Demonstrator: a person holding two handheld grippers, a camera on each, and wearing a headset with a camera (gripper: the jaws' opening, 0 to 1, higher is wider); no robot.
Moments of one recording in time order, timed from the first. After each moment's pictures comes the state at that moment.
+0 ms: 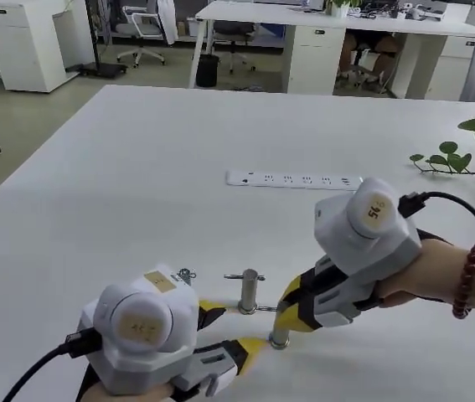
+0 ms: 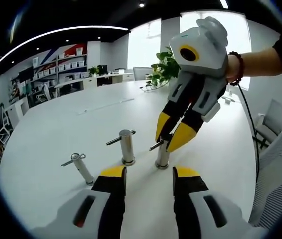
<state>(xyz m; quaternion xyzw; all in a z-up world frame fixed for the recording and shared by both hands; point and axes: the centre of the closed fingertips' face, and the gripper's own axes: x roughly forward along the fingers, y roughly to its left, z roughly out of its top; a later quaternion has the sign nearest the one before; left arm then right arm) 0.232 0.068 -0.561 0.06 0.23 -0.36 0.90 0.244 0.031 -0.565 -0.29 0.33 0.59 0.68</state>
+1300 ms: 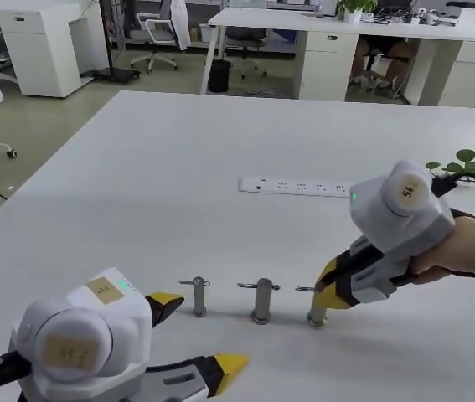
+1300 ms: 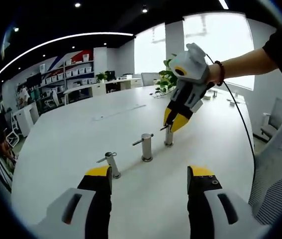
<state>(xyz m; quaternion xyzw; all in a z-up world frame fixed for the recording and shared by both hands) 0.218 0.116 -0.531 0.08 0.21 -0.33 0.92 0.290 0.000 -0.560 -0.32 0.34 0.57 0.68</state>
